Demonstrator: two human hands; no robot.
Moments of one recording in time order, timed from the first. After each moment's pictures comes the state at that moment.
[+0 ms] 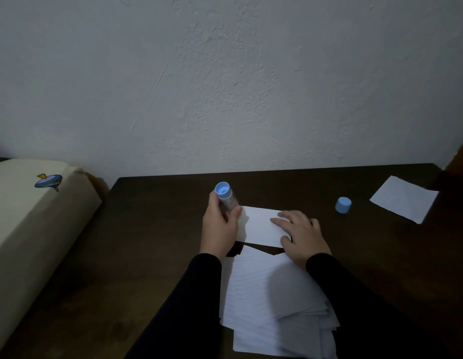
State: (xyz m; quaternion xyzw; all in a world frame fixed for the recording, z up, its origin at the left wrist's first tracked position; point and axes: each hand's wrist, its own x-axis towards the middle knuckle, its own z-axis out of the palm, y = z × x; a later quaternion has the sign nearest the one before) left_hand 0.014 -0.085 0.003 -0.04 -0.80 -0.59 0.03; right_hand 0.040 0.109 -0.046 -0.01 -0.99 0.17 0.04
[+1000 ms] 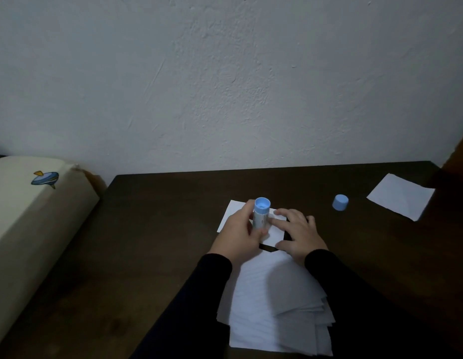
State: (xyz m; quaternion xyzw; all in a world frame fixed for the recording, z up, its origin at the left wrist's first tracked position) left_hand 0.032 -0.068 0.004 -0.22 -0.85 -0.47 -0.06; right_hand 0.039 0.112 -0.039 0.02 -0.98 0.18 -0.03
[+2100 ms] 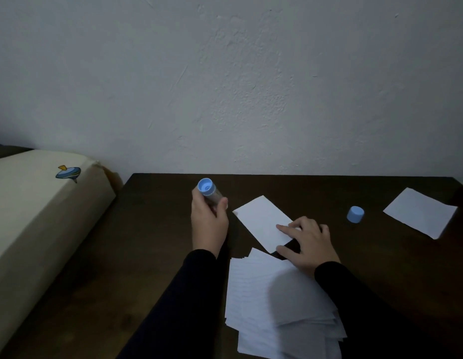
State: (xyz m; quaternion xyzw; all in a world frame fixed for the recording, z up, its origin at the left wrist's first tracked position) left_hand 0.006 -0.110 0.009 0.04 -0.78 -0.60 0.15; right_hand 0.043 0.109 -0.044 0.03 -0.99 0.15 0.05
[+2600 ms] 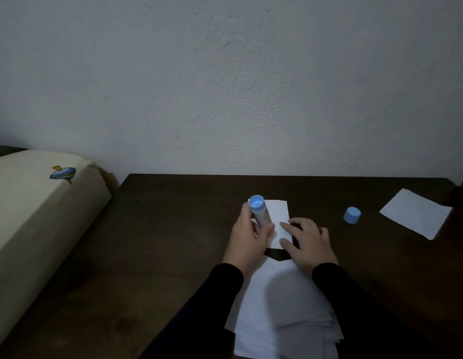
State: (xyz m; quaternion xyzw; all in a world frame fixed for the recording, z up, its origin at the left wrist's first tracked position) left_hand 0.035 -0.059 0.001 -0.11 -0.80 -0.59 -0.03; right_hand 0.039 0.109 -0.046 -0.02 -0.99 0.16 0.04
